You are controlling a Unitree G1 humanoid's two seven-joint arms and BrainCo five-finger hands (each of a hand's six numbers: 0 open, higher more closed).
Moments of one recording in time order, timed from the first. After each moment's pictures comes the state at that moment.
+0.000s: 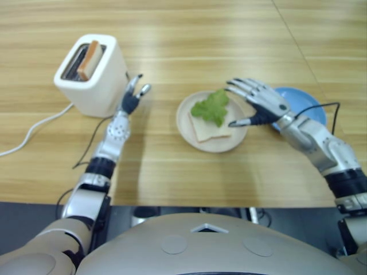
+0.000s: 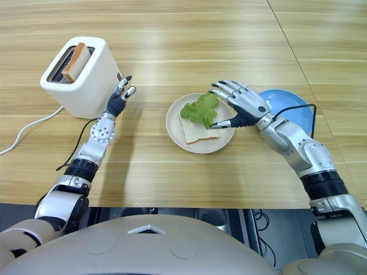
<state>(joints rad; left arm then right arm) -0.32 0.30 -0.12 0.50 0.38 -0.29 0.17 -0.17 -0.82 0.15 0.14 -0.69 -0.54 -0.11</state>
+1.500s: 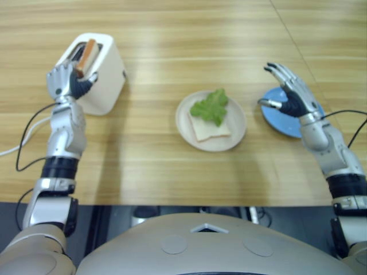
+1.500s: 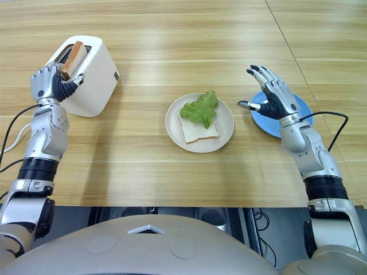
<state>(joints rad) -0.31 0.55 -0.01 0.26 0.82 0.21 0.29 -0.14 -0.73 0.00 0.35 -0.52 -0.58 -0.19</state>
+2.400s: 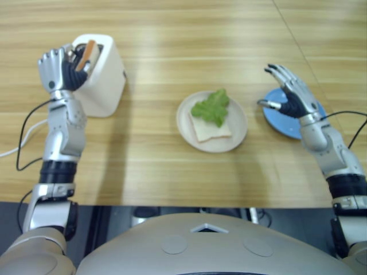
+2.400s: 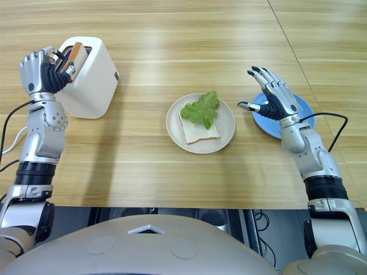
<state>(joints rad) -0.29 0.54 0.02 0.14 0.75 0.18 0.36 -0.14 -0.73 0.00 0.36 -0.55 -0.56 -0.21</state>
